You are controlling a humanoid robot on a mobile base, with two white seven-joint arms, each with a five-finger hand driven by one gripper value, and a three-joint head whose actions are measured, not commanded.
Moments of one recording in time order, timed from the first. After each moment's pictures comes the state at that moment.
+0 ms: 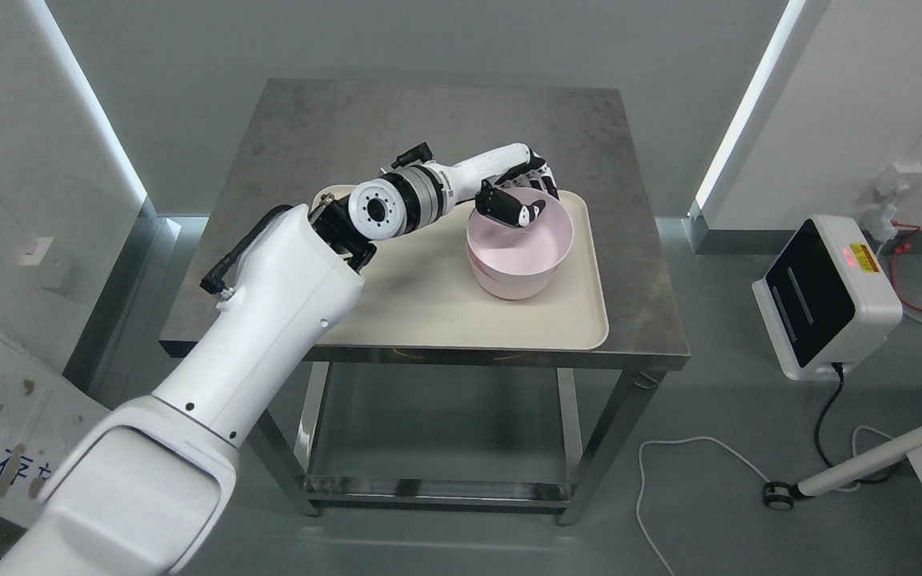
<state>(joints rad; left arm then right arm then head) -1.17 0.00 -0.64 -0.84 -0.21 0.06 -0.48 0.00 0.00 0.00 0.00 0.00 0.04 0.01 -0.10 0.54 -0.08</state>
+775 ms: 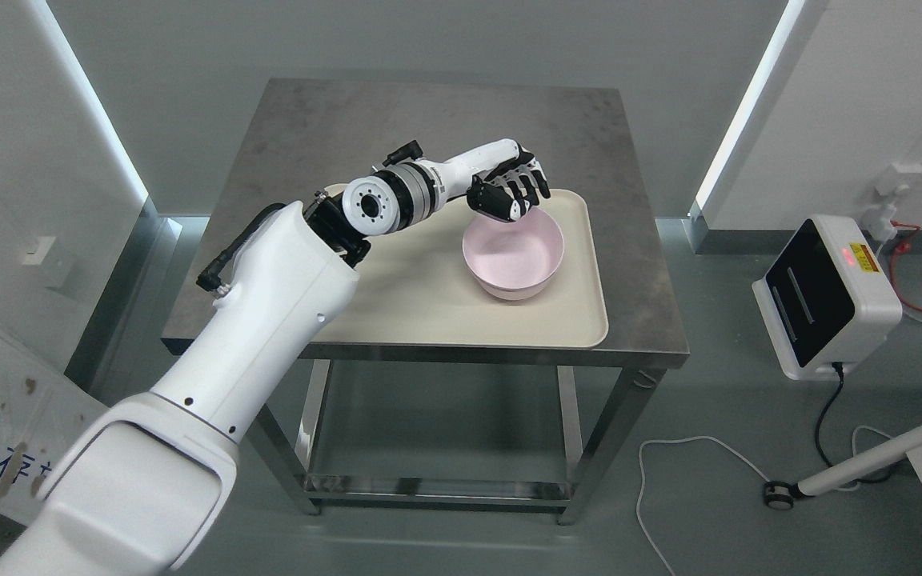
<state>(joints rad) -1.18 0.00 -0.61 -0.81 -0.21 0.06 -0.47 0.00 0.00 0.00 0.00 0.00 0.04 0.01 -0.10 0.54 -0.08</state>
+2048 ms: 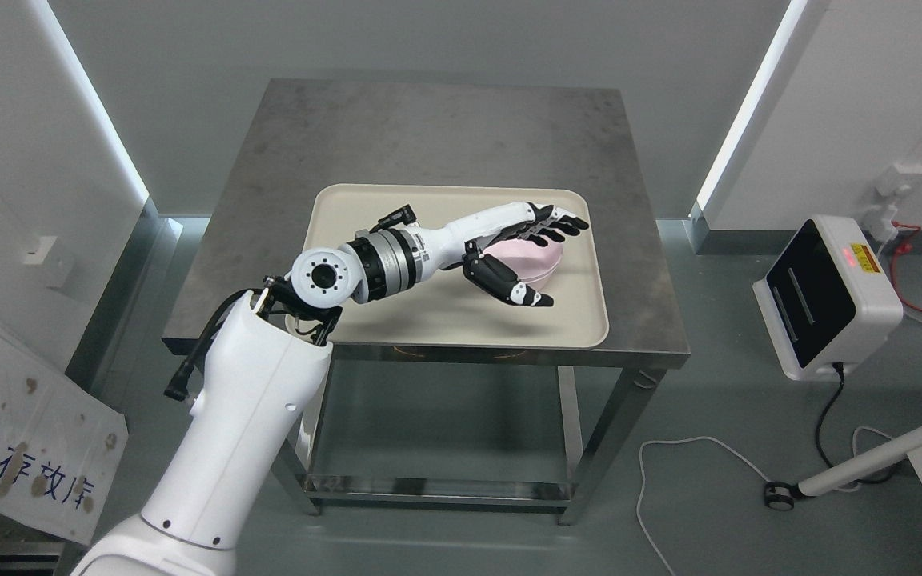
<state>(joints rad) -0.83 0.00 -0.35 -1.29 -0.33 0.07 -0.78 0.00 0.00 0.00 0.00 0.00 0.04 0.01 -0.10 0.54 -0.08</state>
